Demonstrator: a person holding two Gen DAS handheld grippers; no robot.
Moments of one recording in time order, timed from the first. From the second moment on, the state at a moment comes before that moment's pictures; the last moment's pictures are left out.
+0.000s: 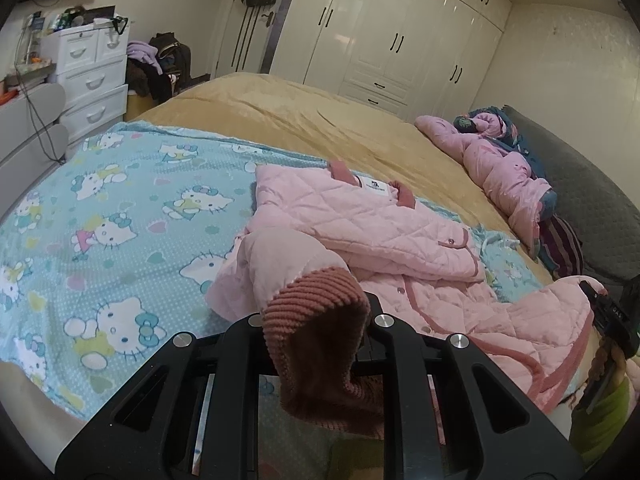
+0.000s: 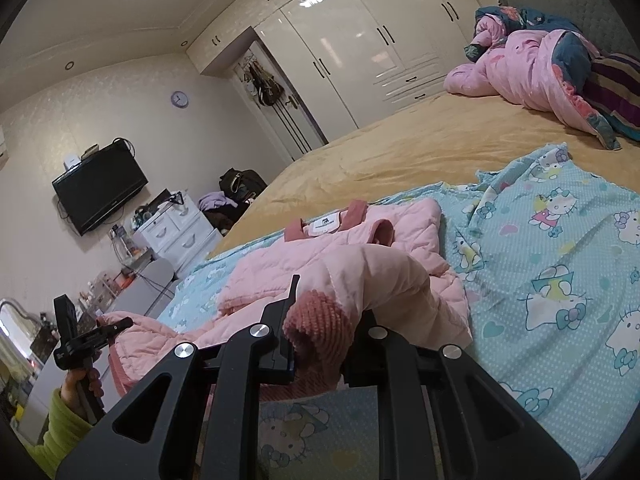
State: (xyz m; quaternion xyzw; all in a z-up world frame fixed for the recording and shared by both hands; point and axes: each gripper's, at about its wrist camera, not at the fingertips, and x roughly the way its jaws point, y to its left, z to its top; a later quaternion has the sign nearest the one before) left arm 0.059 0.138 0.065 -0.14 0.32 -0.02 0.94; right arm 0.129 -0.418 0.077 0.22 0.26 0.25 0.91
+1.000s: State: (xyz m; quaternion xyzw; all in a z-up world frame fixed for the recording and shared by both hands) left arm 0.146 0.139 0.082 -0.15 0.28 -0.02 0.95; right arm 0.221 -0.408 0.080 0.25 0.26 0.21 0.91
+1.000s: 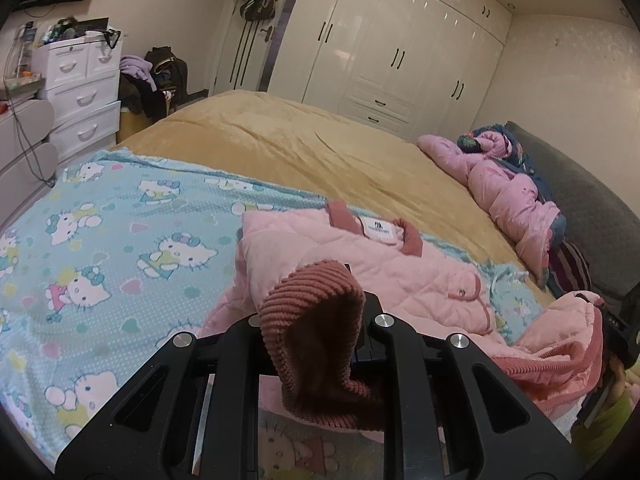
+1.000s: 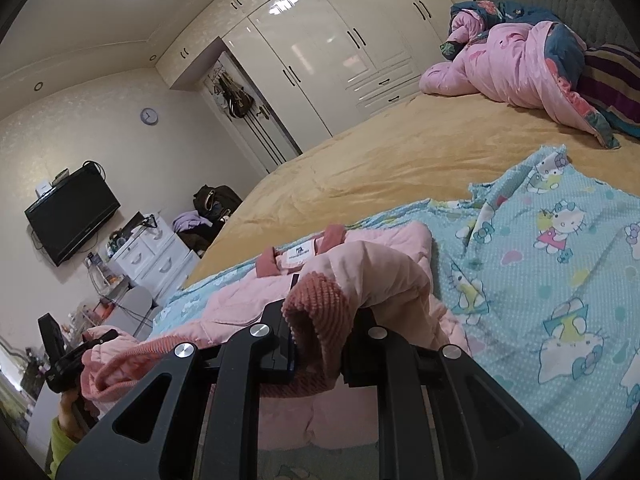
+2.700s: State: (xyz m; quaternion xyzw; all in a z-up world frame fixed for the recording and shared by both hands) left arm 0.282 0.157 0.069 -0.17 0.24 0.03 0.96; right arm 0.397 -0.371 0.075 0.26 0.30 0.10 0.91
